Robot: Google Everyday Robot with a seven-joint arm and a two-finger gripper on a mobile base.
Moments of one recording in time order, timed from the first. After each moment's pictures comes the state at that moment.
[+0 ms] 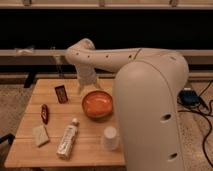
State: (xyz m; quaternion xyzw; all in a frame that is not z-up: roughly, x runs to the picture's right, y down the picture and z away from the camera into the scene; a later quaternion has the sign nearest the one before) arm -0.080 0.013 0.785 -0.23 0.24 0.61 0.72
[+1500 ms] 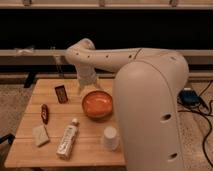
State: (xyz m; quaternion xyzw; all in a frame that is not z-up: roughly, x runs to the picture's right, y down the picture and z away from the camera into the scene) arm -0.080 0.013 0.785 -0.23 0.24 0.61 0.72
